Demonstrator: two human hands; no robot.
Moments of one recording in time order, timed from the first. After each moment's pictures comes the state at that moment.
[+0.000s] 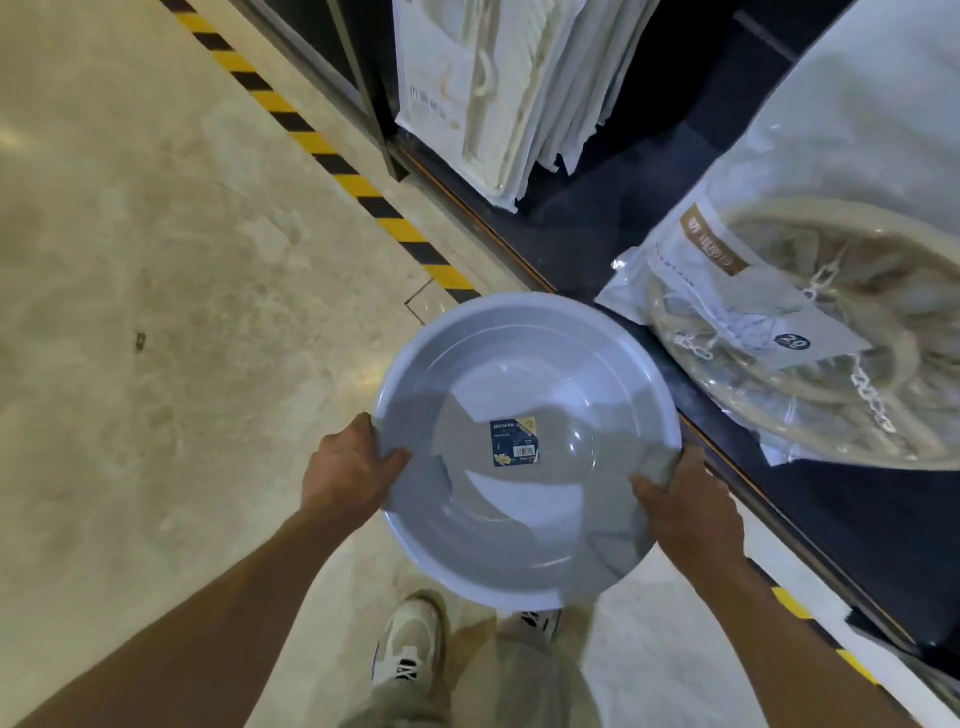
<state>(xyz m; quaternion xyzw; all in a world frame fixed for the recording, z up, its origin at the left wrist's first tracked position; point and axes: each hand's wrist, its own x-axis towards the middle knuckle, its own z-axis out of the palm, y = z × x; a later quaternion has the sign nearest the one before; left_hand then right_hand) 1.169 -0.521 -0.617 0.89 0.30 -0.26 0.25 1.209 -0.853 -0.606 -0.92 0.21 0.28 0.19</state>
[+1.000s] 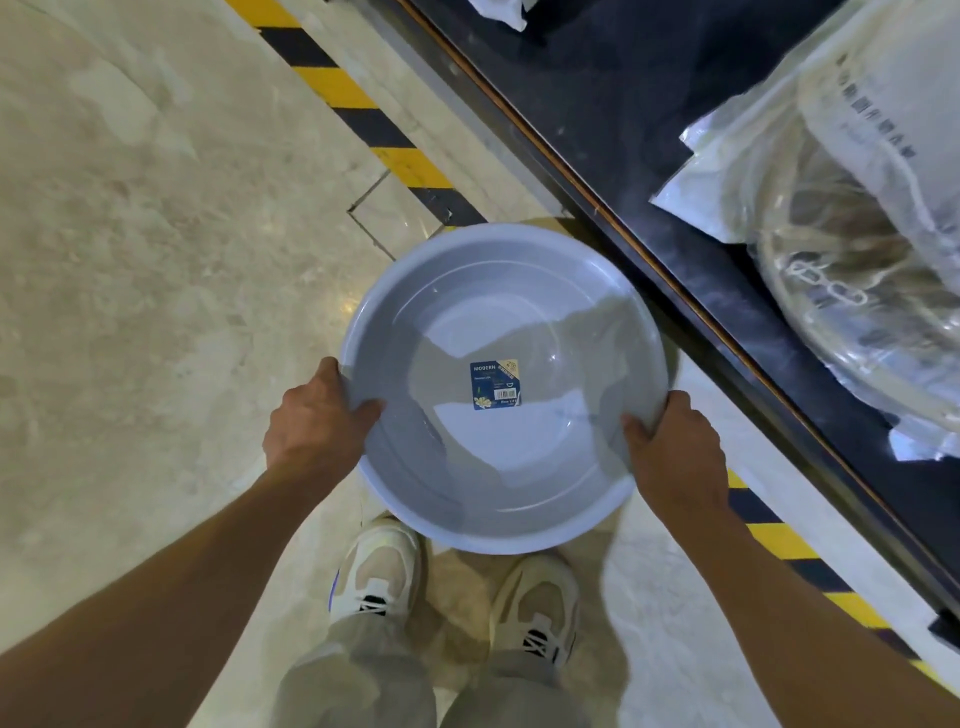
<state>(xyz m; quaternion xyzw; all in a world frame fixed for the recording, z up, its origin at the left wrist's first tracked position) 1.213 -0.513 -0.804 0.88 0.34 -0.28 0.17 1.247 -0.837 -0.805 -0.94 0.18 0.27 0.15</state>
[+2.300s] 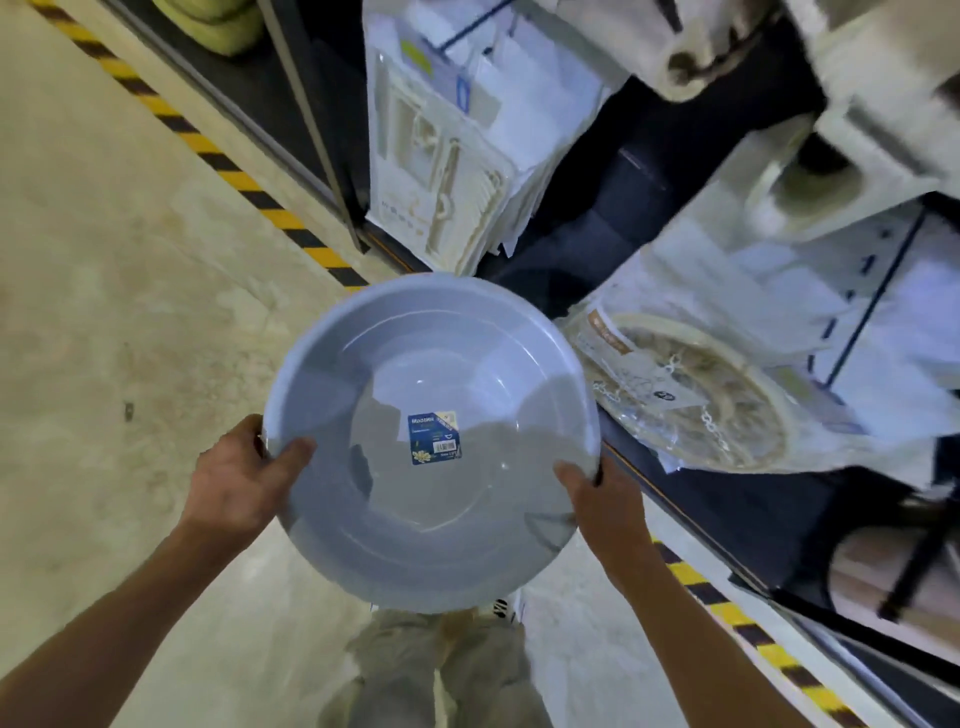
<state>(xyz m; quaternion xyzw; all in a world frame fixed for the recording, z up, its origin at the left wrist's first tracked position) 1.222 -0.430 -0.415 0.88 0.28 -0.14 0.36 1.240 -0.775 -0.430 -0.83 0.29 0.23 0.43</state>
